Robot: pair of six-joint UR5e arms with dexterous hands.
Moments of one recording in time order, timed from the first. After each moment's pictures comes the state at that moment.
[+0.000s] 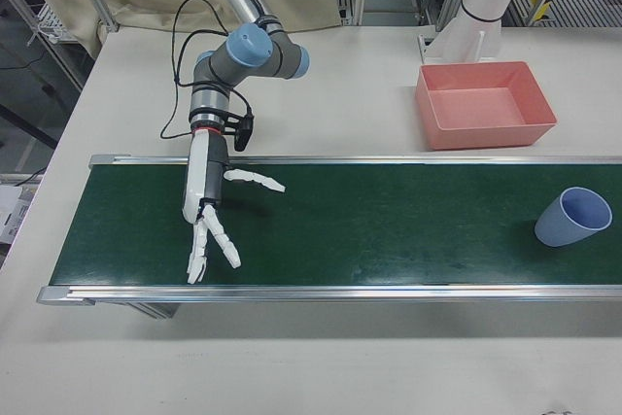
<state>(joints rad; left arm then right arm) -1.43 -1.75 -1.74 0.31 1.79 -0.01 0.99 -1.57 1.76 -3.32 -1.06 -0.39</state>
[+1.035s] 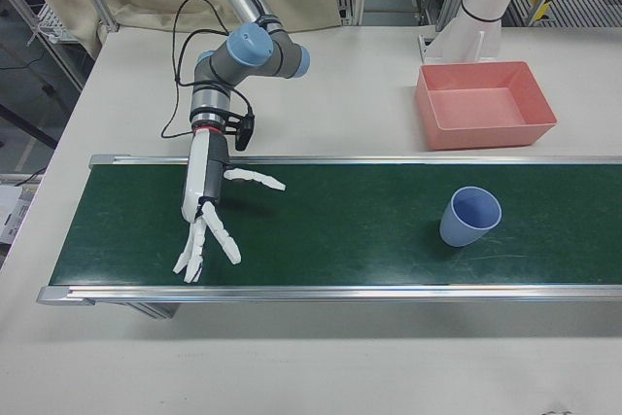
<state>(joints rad) -1.43 -1.75 -1.74 0.31 1.79 -0.01 0.99 -1.57 1.76 -3.32 -1.06 -0.39</state>
